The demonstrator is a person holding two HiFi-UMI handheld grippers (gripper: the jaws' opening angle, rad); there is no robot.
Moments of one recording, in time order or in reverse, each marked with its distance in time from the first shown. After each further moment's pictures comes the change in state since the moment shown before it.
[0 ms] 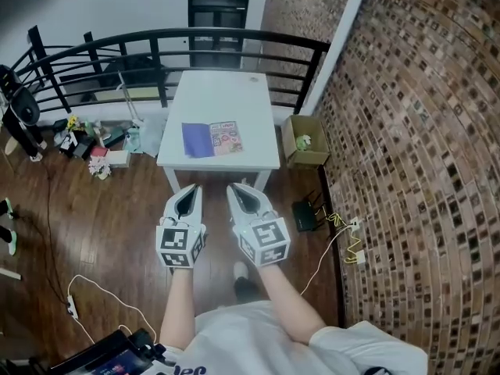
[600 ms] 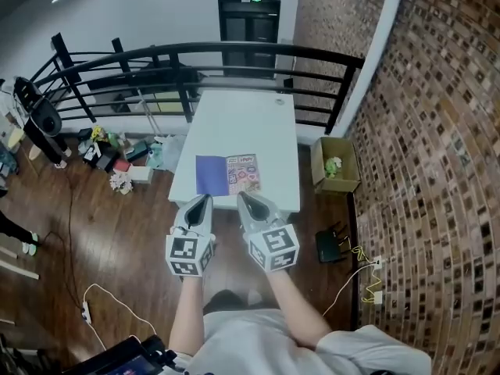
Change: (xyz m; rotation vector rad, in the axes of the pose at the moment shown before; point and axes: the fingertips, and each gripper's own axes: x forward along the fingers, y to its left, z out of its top) left arm 0.155 0.049 0.020 0.034 0.043 0.104; right arm 0.134 -0.117 0.012 0.069 -0.024 0.120
